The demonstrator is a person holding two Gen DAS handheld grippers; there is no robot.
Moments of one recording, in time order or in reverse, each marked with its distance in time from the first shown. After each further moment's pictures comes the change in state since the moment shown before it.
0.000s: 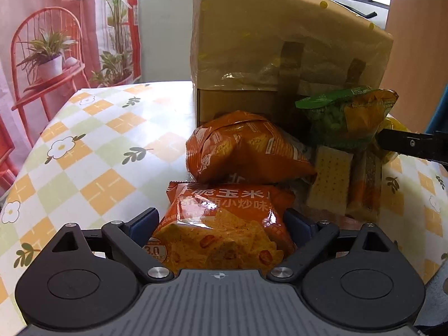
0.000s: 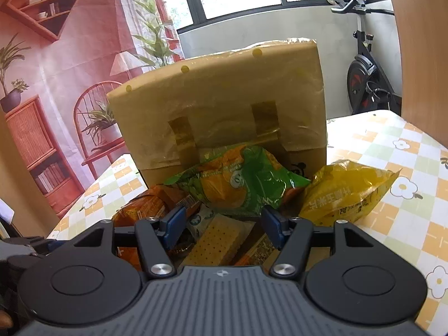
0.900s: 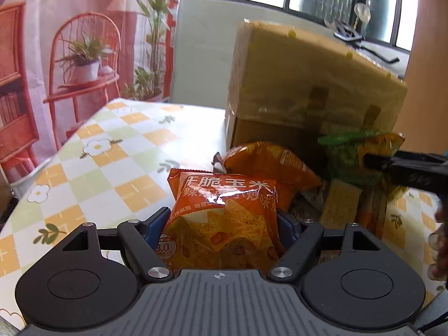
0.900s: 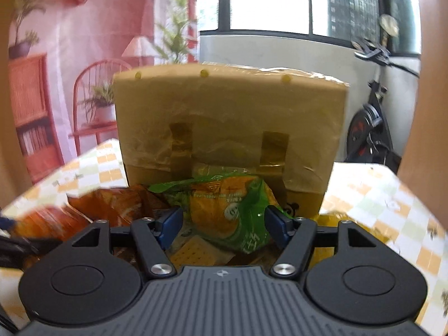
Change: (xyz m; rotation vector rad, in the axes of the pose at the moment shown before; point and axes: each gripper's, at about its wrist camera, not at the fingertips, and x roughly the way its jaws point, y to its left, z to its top) left arm -0.031 0.014 -0.013 -0.139 -0.150 0.075; right arm 0.030 0.018 0.009 -0.299 -0.050 -0.082
